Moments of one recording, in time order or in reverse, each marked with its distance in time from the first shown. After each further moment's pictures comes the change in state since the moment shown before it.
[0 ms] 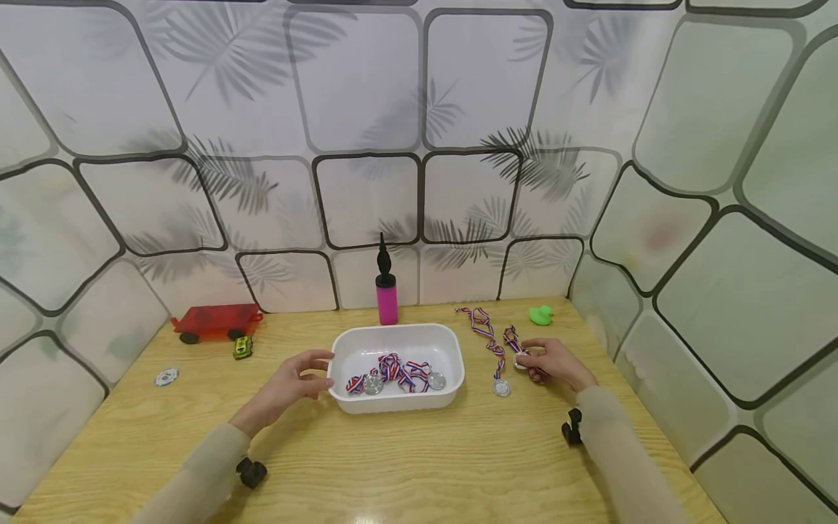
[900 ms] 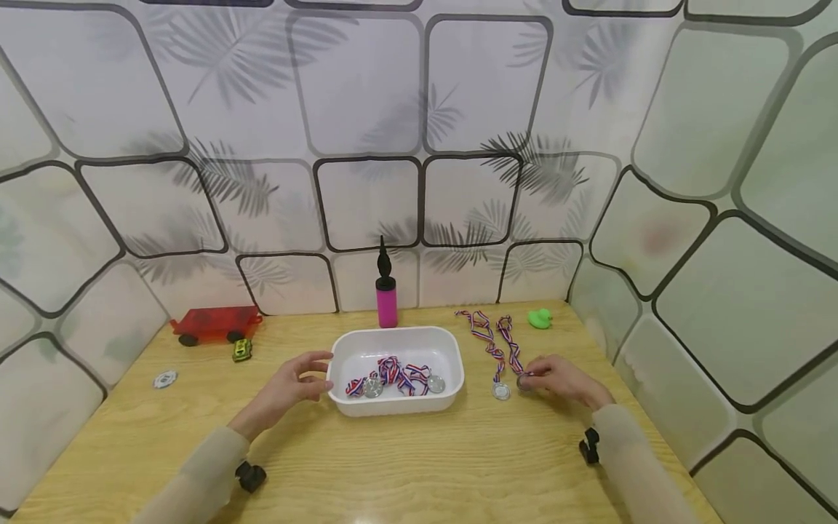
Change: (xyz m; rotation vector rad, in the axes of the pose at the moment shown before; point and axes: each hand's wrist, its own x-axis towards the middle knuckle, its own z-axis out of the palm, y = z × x) left_hand -0.002 -0.001 -0.001 -0.038 -0.022 0.046; right_hand -0.030 0.002 -0.001 -0.374 -0.076 -0.225
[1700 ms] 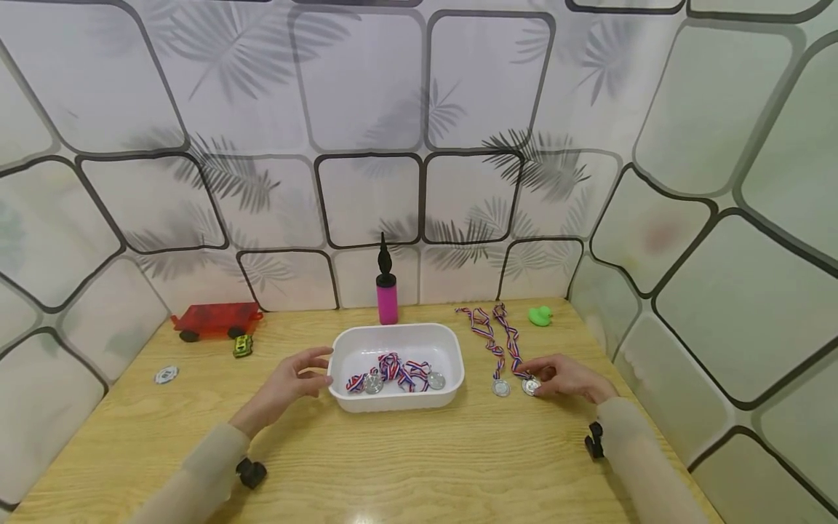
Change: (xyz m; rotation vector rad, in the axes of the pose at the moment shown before) left_hand 0.000 -0.001 -0.001 0.000 0.005 0.013; right_hand -0.004 0.008 -0.011 0.092 -0.136 0.029
